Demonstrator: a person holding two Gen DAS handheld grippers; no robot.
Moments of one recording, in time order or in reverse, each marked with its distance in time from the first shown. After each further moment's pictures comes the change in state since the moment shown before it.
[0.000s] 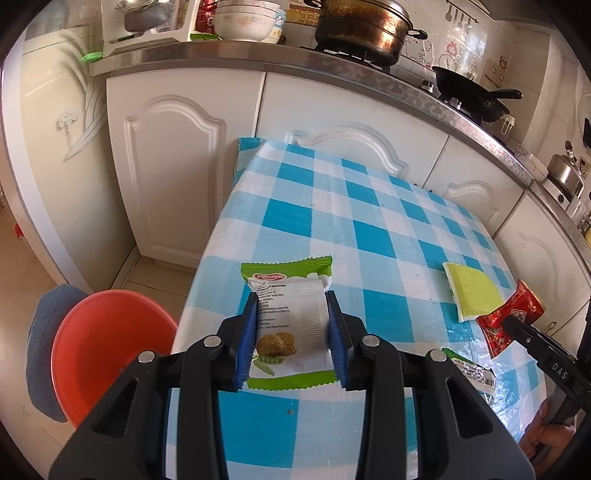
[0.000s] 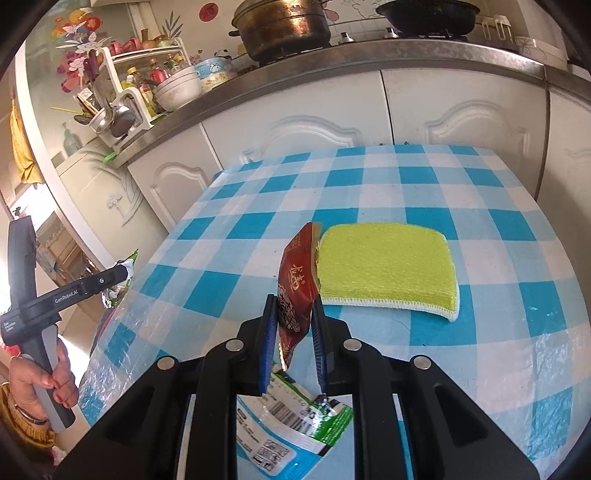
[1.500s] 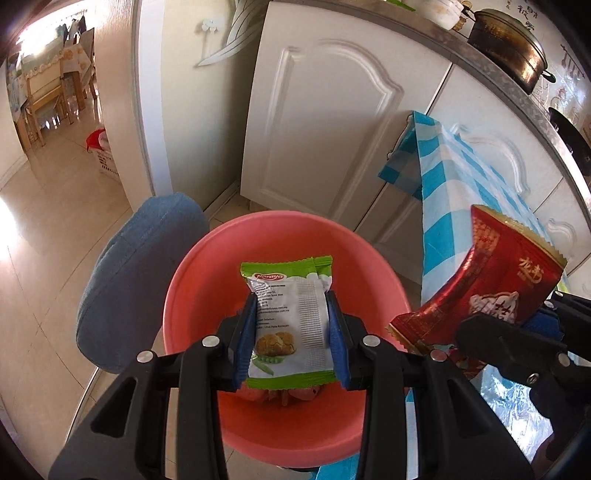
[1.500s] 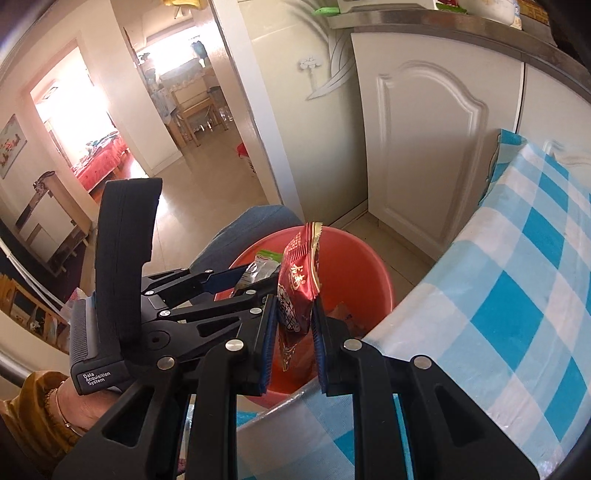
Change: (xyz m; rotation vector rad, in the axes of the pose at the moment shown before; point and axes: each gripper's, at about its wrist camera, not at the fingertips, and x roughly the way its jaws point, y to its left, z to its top) left arm 0.005 0.192 -0.061 -0.290 0.114 0.217; right arm 0.153 0.317 -0.027 -0.524 0.369 0.416
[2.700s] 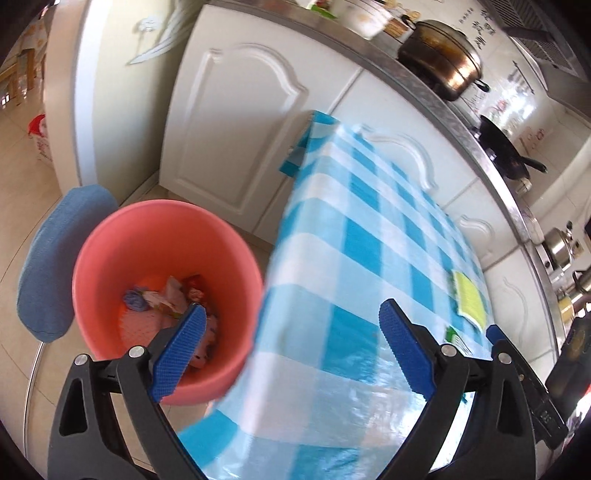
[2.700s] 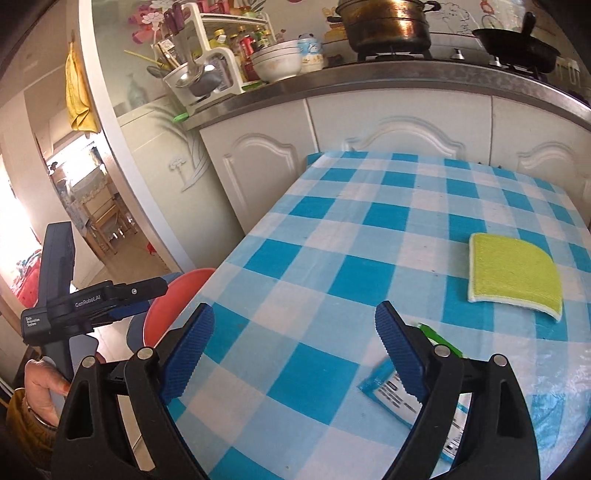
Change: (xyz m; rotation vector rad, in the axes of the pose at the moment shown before) left arm -0.060 -0.072 -0.015 0.000 0.021 -0.316; right arm -0.182 -0.093 -0.139 0.387 -0.347 -0.328
